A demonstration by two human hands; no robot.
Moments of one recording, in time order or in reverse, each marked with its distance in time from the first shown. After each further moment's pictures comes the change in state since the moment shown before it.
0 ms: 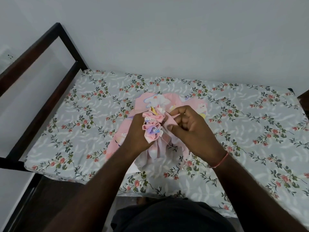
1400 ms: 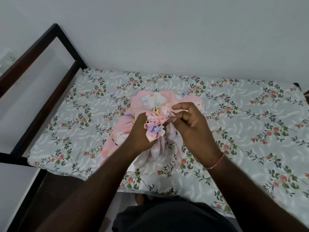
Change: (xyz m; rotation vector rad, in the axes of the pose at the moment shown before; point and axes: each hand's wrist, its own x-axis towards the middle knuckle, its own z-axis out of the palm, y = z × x) left_hand 0.022 0.034 0.068 0.077 -0.034 -0.076; right_hand -0.008 0.028 -0.055 0.246 0.090 -0.037
